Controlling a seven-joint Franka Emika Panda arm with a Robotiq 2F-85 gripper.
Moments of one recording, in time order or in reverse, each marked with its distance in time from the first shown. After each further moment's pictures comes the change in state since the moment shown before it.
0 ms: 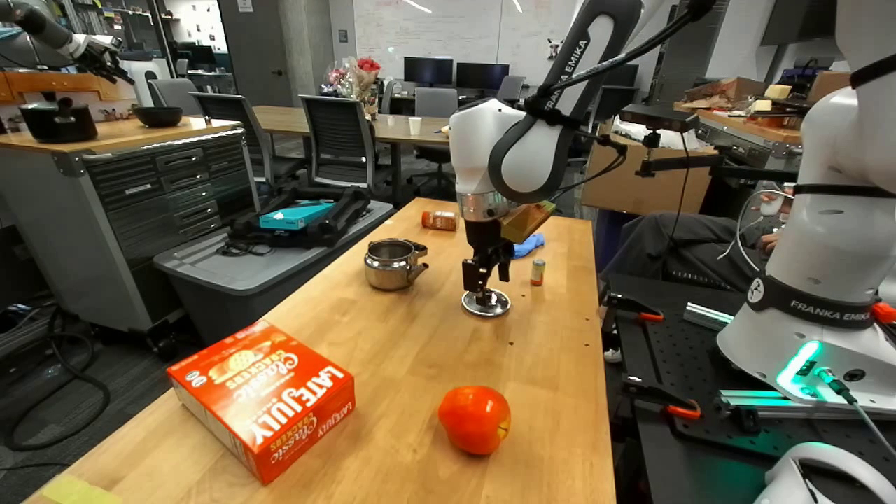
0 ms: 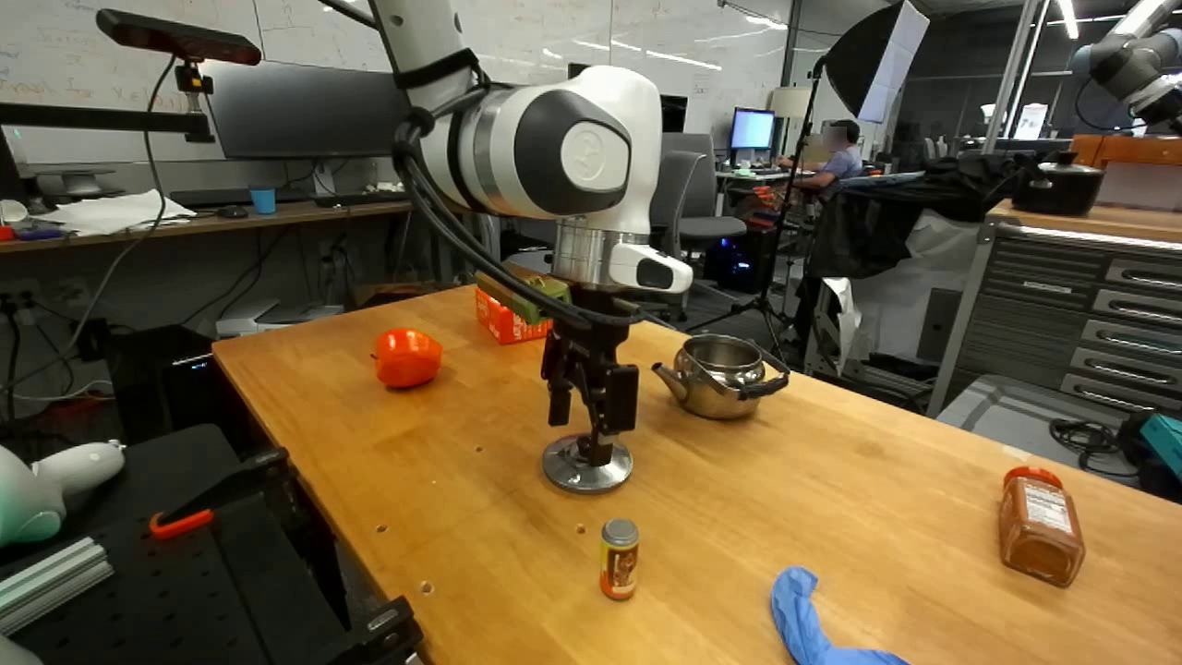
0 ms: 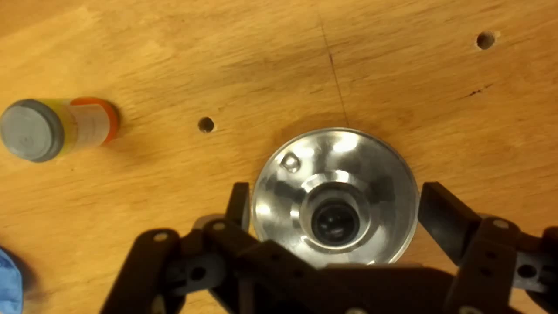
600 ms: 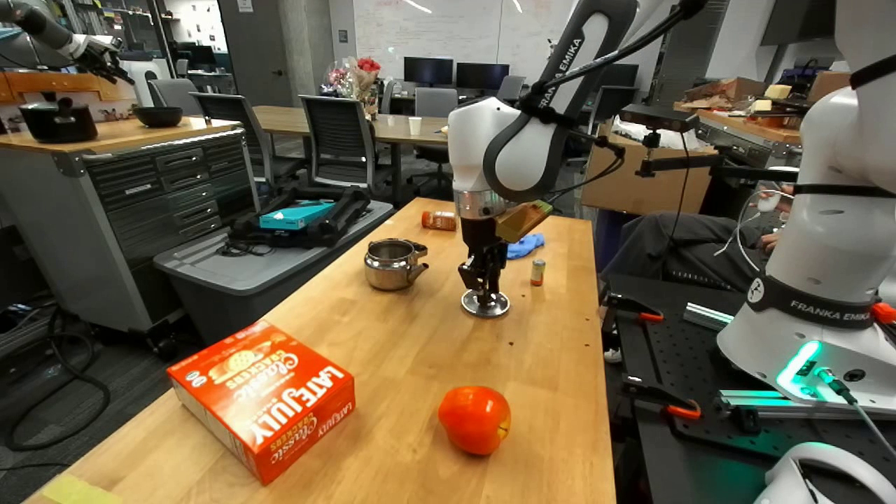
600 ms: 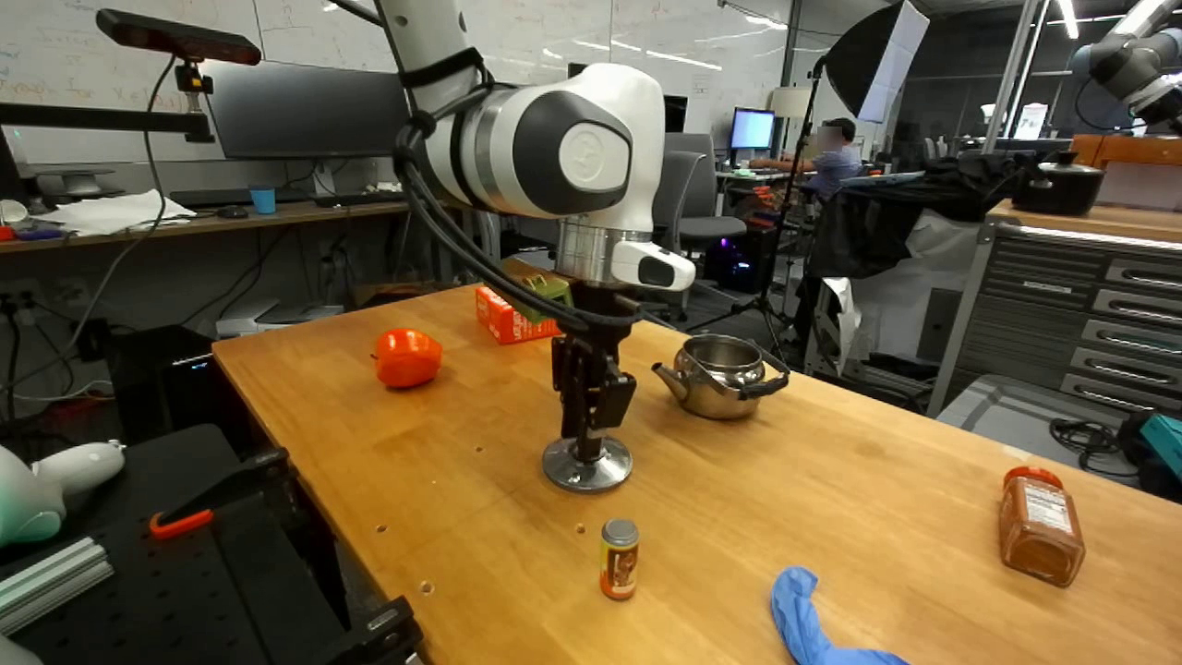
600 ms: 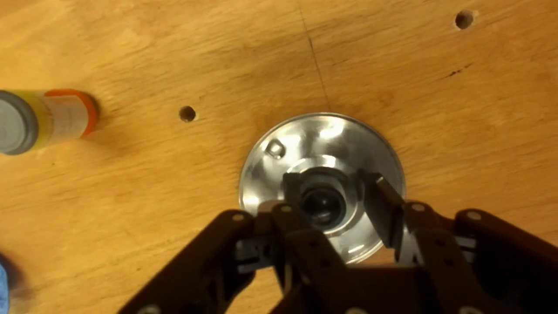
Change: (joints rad) arm 0.005 0.004 0.000 0.011 0.047 0.020 -0.009
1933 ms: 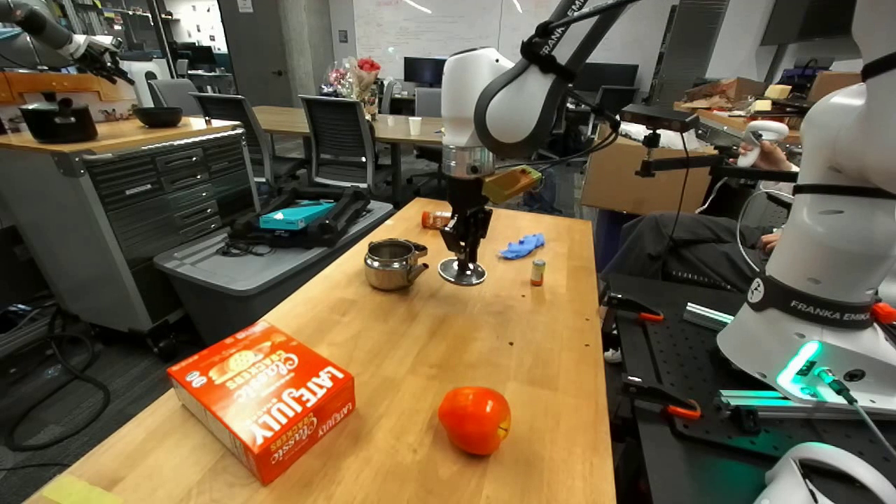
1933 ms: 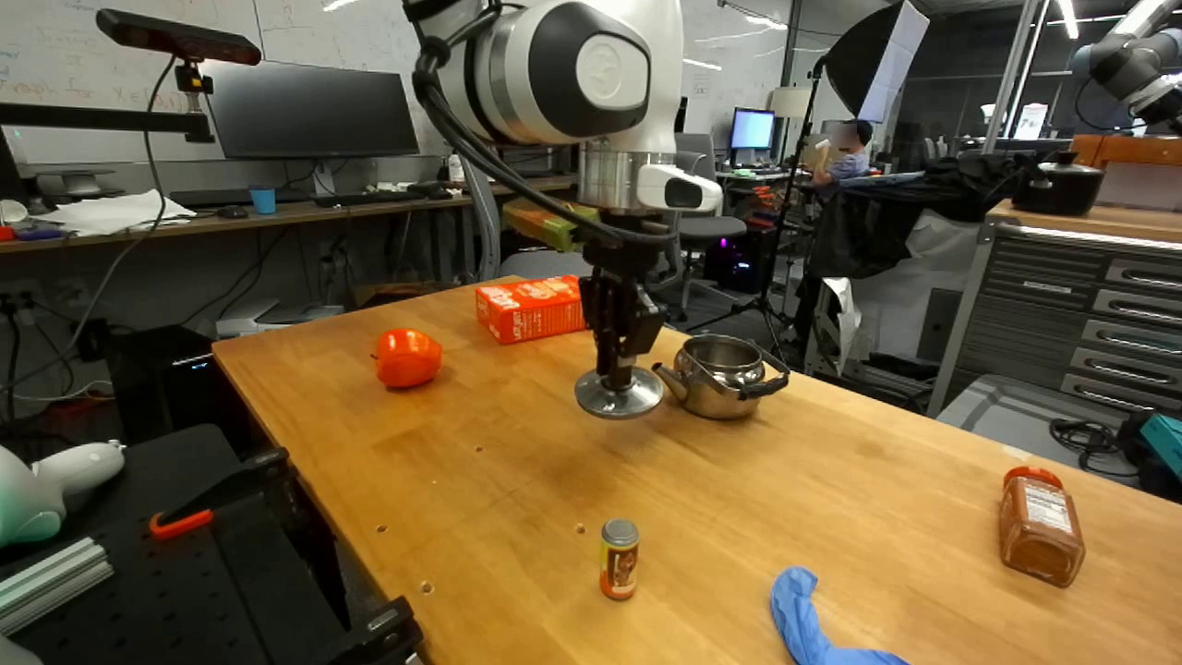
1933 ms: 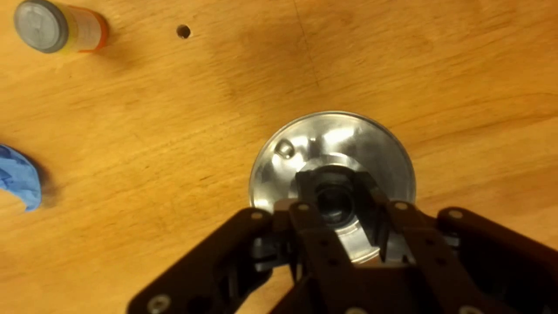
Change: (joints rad) arm -0.002 -0.117 -0.001 0.038 0.020 -0.042 -0.028
